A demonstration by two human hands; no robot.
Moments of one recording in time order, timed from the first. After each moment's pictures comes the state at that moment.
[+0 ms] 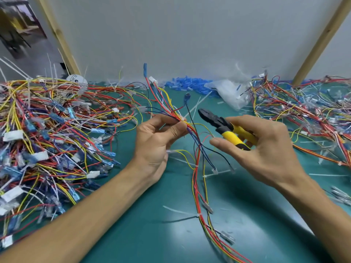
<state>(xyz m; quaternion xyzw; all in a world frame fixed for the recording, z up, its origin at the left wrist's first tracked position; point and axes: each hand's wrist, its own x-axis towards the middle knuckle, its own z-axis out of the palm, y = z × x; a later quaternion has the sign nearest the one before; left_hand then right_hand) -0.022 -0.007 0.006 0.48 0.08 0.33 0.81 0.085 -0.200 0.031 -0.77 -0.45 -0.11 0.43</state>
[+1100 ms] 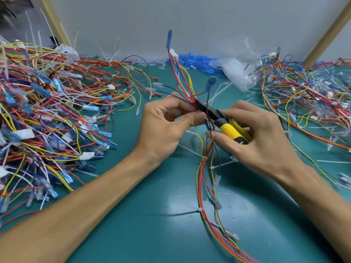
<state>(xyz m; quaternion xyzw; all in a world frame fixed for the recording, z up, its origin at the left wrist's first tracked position) -0.022 -0.012 -0.004 0.63 0.04 0.34 0.69 0.080 -0.187 0.014 -0.76 -0.51 -0.05 0.39</state>
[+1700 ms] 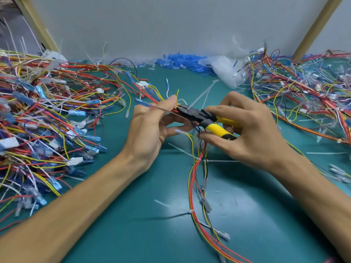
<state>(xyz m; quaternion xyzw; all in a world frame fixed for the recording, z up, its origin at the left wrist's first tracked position) -0.024 -0.013 0.005 0.55 0.10 0.25 0.79 0.095 -0.191 0.012 -0.75 -0.55 -0.11 0.36</state>
